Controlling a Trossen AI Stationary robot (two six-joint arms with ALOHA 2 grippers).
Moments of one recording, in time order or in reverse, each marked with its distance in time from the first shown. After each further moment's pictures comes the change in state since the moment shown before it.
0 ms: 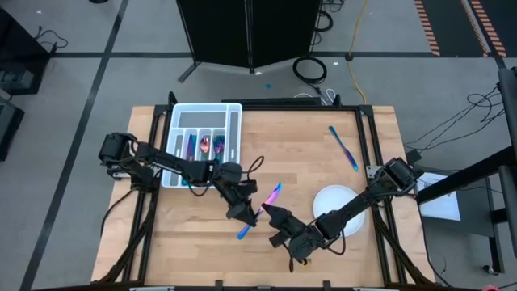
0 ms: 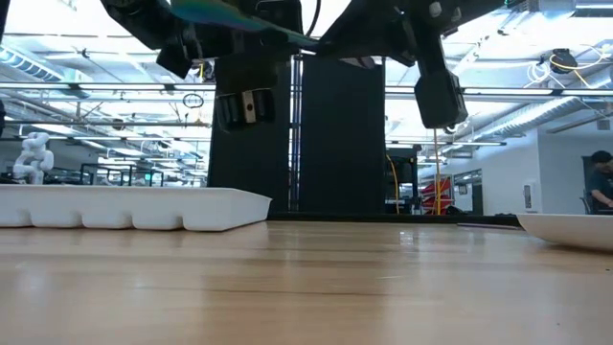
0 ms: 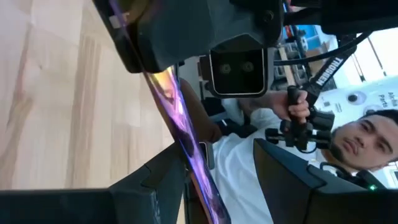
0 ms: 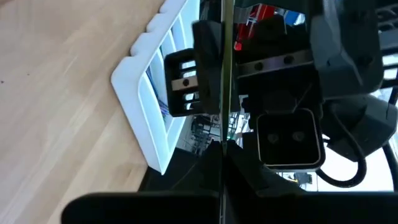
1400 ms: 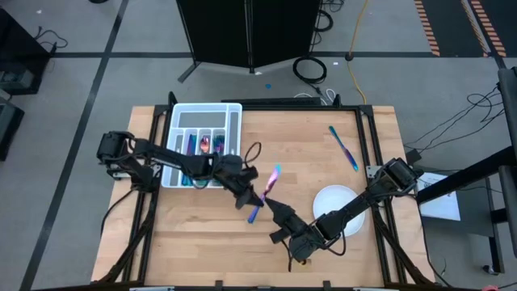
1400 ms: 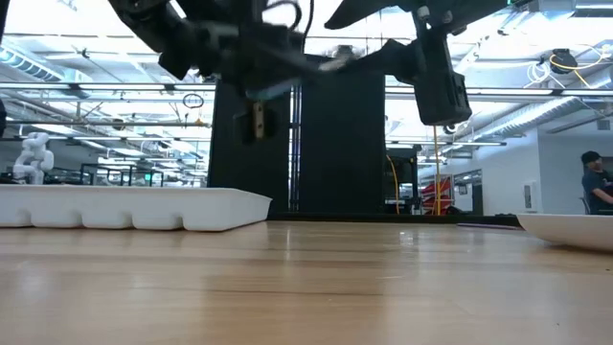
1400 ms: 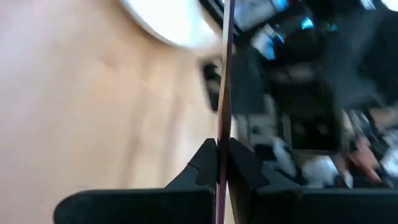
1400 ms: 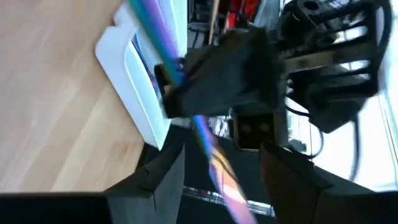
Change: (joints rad) left arm 0.078 -0.032 0.002 -0.091 -0.222 0.062; right arm 0.003 0.001 -0.001 -0.007 0.130 0.051
